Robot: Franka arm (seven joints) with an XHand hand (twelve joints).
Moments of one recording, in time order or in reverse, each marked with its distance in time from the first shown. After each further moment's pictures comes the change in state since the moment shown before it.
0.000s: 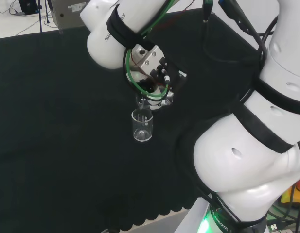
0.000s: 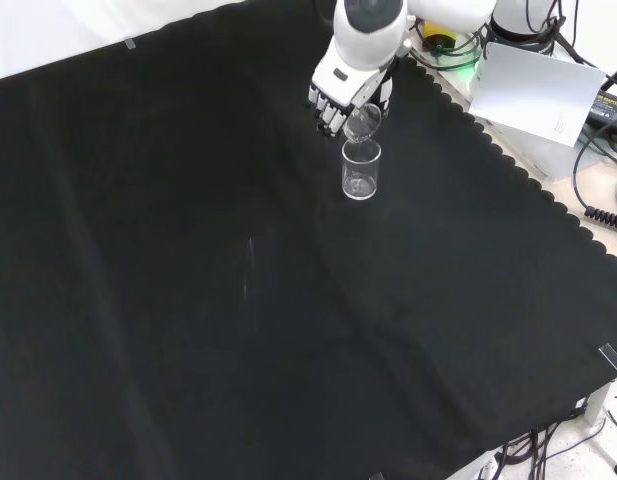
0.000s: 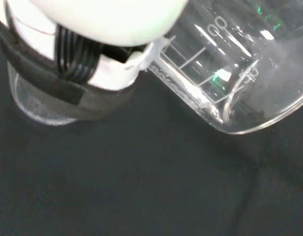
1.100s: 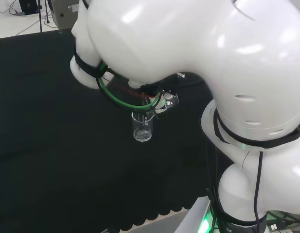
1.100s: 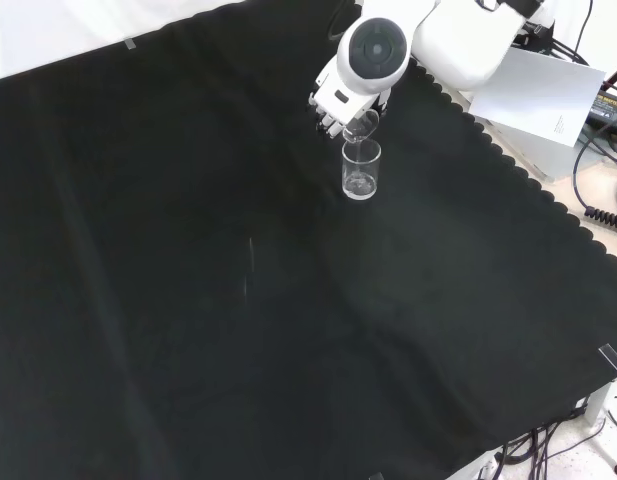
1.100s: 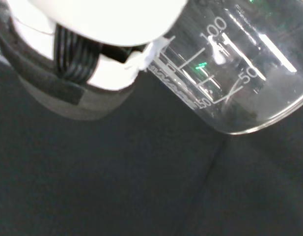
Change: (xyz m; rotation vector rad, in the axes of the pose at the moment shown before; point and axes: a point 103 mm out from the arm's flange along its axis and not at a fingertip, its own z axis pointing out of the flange) arm 0.003 0.003 0.020 0.135 -0.137 0.018
